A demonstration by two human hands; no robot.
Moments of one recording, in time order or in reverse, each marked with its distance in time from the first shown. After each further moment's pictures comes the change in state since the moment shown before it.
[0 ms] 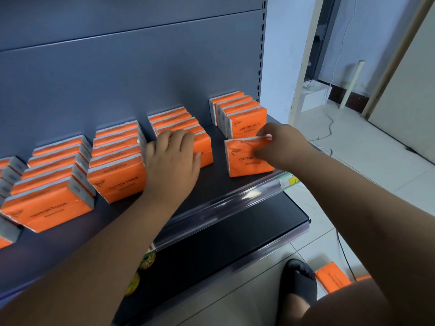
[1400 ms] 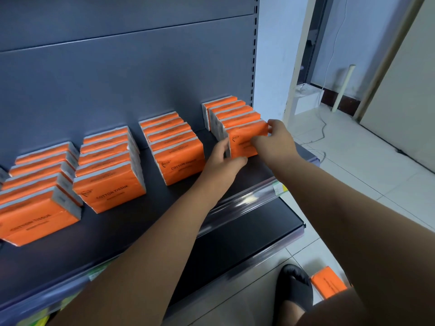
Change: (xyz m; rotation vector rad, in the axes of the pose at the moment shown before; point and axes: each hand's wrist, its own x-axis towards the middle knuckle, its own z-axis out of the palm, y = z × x) left_hand 0.036 0.096 0.010 -1.409 -0.556 -0.618; right_hand 0.016 0.003 0.016 0.585 0.219 0.141
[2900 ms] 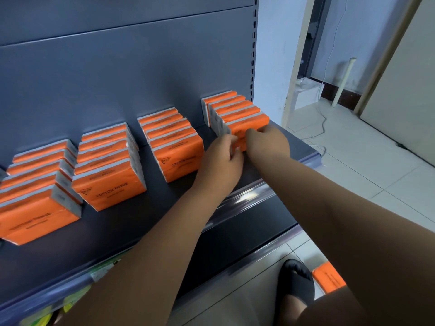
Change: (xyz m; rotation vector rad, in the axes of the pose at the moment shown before) left_hand 0.005 -0.010 -0.003 0.394 0.146 0.354; right_hand -0.004 -0.003 0.026 -0.085 0.045 0.114
